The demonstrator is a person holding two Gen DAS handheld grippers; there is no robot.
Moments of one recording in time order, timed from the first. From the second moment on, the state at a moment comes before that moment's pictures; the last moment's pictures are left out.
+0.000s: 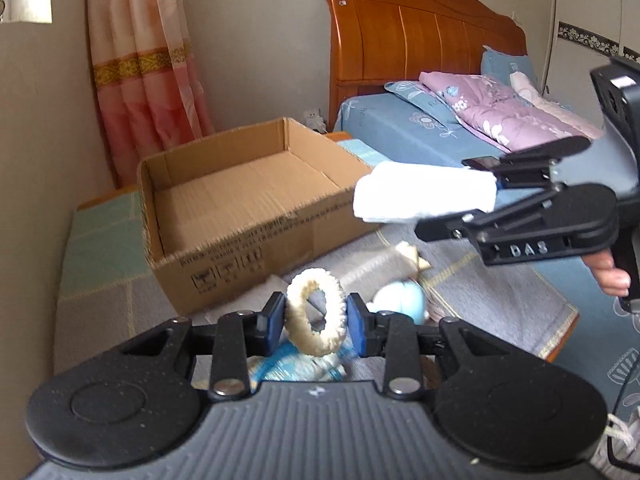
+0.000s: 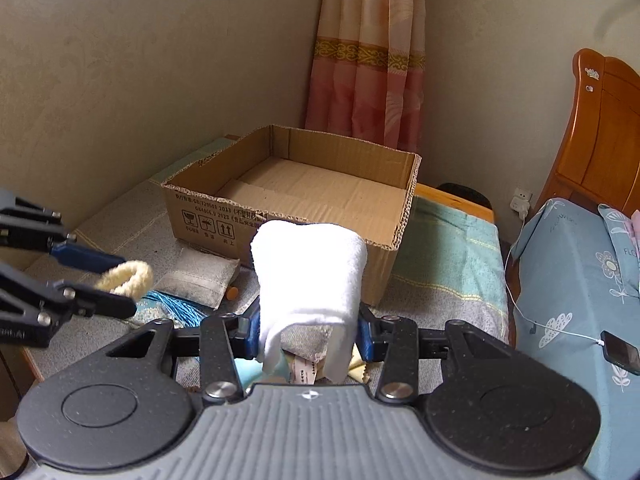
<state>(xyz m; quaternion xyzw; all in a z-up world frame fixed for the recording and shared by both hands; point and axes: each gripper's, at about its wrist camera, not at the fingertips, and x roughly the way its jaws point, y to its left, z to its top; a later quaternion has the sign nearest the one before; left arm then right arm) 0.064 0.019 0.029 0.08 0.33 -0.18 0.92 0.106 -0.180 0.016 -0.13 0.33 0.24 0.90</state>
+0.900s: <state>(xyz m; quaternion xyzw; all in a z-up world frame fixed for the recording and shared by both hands) 0.208 0.057 0.042 0.10 0.32 -0.06 0.94 0.211 -0.159 0.038 -0.13 0.32 0.21 0.91</state>
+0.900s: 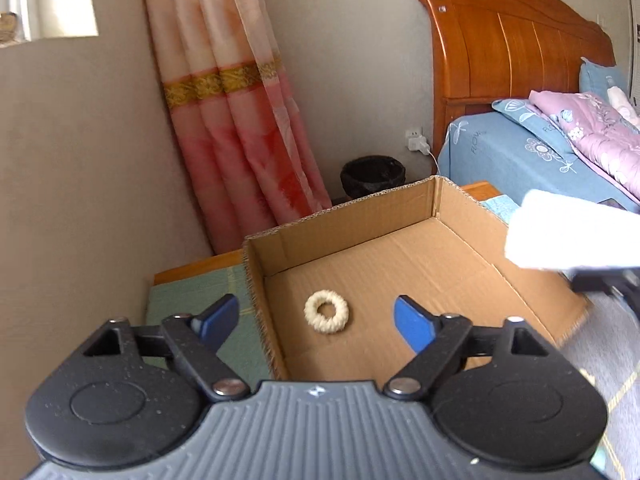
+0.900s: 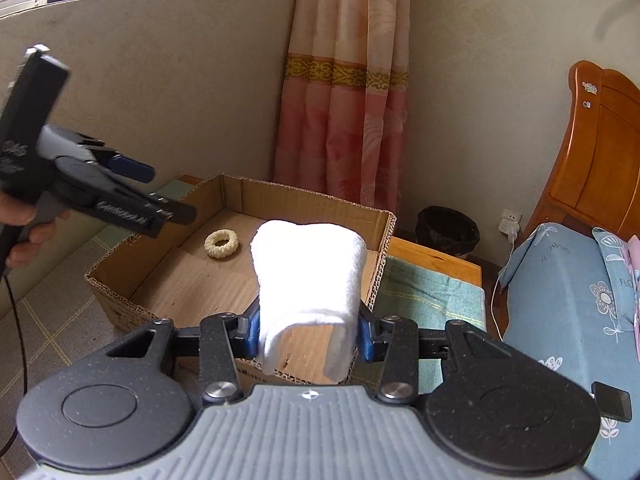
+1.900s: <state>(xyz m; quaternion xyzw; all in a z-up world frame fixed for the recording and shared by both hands) 0.068 0.076 0.004 0.03 0.34 -0.02 0.94 0.229 -0.120 0.047 -0.16 0.31 0.18 0.92</state>
